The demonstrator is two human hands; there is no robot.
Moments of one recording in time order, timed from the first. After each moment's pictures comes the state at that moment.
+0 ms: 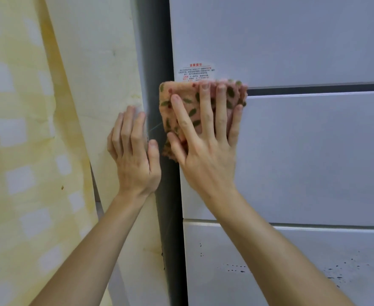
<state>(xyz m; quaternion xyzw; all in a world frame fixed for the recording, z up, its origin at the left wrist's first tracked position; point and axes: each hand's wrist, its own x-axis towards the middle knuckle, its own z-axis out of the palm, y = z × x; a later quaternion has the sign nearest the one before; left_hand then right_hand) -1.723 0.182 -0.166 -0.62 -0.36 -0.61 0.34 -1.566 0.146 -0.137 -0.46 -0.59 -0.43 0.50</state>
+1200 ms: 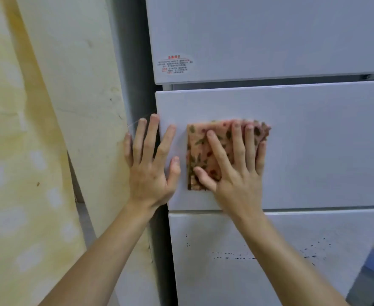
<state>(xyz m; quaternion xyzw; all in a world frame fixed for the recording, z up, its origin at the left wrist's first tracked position) -1.675 0.164 -0.193 -0.69 -0.33 -0.55 0.33 -1.477 0.129 -0.215 -0.48 -0.59 -0.44 0.48</state>
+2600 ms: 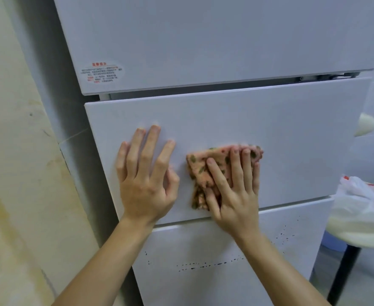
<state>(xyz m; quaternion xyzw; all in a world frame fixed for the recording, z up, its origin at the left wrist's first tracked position) -1.582 0.157 -0.195 -0.67 -0.28 -0.58 0.38 -1.385 0.113 -0.254 -0.49 -0.60 -0.41 0.48</state>
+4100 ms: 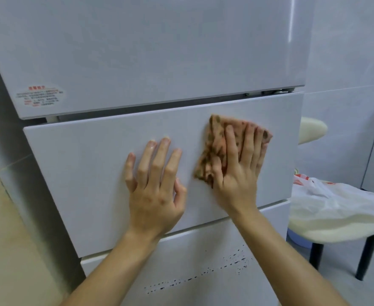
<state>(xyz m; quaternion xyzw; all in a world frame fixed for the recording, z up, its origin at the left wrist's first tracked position) -1.496 0.133 -0.191 -0.70 -0.25 -0.57 0.35 -1.305 0.110 -0.201 -0.54 -0.50 -0.39 0.56</state>
